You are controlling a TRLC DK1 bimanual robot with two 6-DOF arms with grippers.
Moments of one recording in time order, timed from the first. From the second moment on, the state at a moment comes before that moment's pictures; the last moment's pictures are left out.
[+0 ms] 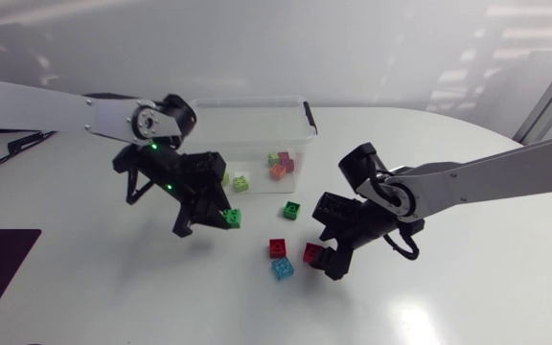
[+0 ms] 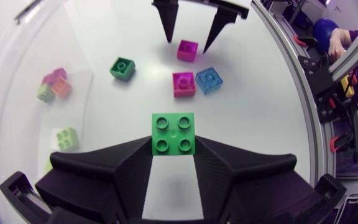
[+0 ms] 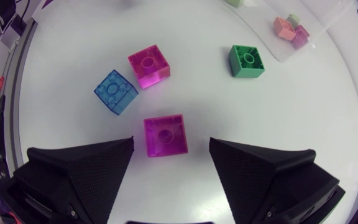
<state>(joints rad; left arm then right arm) -0.32 1.87 1.29 -0.80 0.55 1.24 0.45 1.79 0.87 -0.30 -0.30 -0.61</state>
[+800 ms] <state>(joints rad) -0.19 1.92 1.56 -0.39 0.53 0.76 0.49 1.59 0.91 -0.44 -0.21 -0.59</state>
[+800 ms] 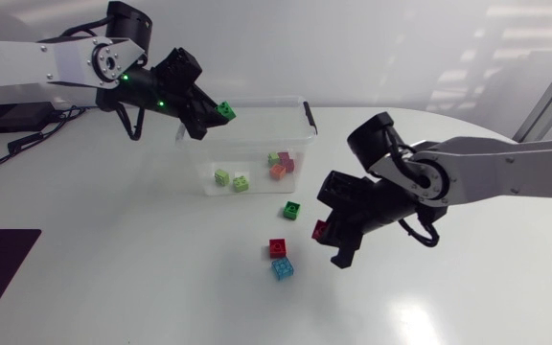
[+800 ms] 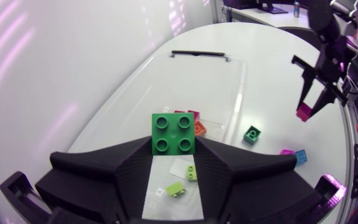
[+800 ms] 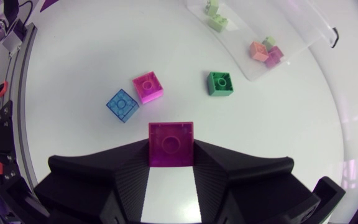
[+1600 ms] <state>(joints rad) -0.20 1.61 1.22 -0.20 0.35 0.64 0.49 1.74 1.45 -0.49 -0.17 -0.43</state>
